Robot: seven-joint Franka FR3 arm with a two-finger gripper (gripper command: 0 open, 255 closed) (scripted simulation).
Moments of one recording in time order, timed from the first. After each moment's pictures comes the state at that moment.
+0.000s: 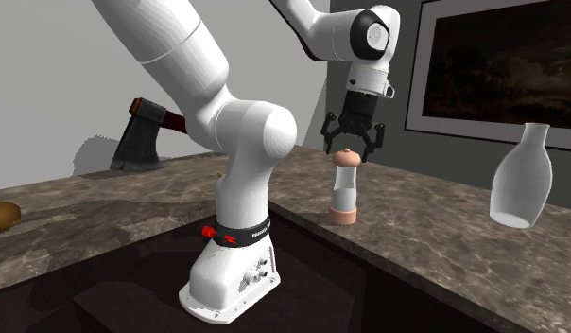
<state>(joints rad) -0.11 -0.71 -0.45 -2.73 -0.23 1.86 -0.74</state>
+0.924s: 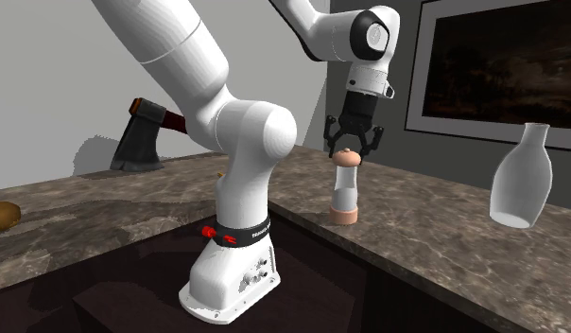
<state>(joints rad) -0.11 -0.71 -0.45 -2.73 -0.23 1.86 -0.74</state>
